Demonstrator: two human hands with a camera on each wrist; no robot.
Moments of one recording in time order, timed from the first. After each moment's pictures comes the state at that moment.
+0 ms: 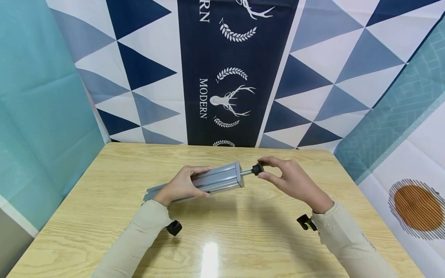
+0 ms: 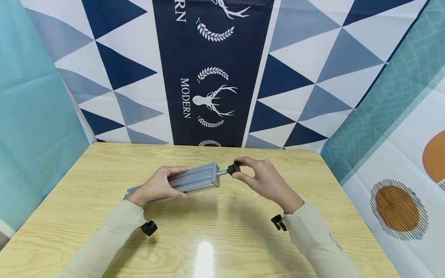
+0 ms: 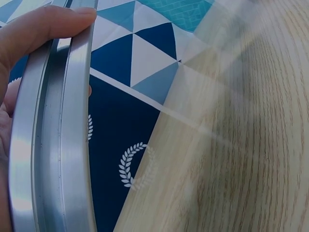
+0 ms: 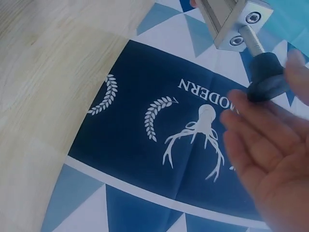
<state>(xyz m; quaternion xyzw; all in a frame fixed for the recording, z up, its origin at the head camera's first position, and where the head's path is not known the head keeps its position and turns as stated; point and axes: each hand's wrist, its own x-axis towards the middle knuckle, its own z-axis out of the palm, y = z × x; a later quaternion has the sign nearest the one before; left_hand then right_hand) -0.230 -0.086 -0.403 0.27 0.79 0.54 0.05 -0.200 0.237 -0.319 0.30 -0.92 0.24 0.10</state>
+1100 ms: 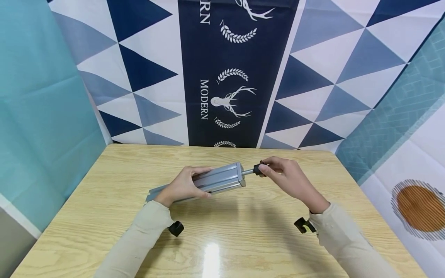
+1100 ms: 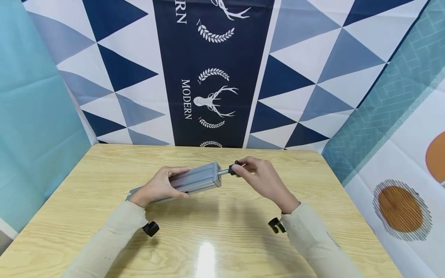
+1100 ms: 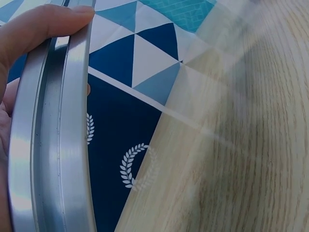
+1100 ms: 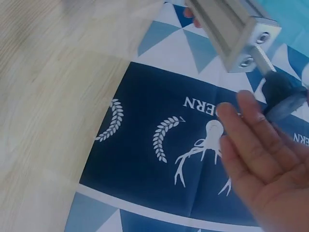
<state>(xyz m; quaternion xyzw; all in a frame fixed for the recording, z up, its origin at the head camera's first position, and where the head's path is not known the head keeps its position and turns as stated) -0.231 -0.083 -0.404 0.26 0.80 0.54 0.05 -0.201 0.234 -0.322 0.24 -0.91 0.33 0.07</state>
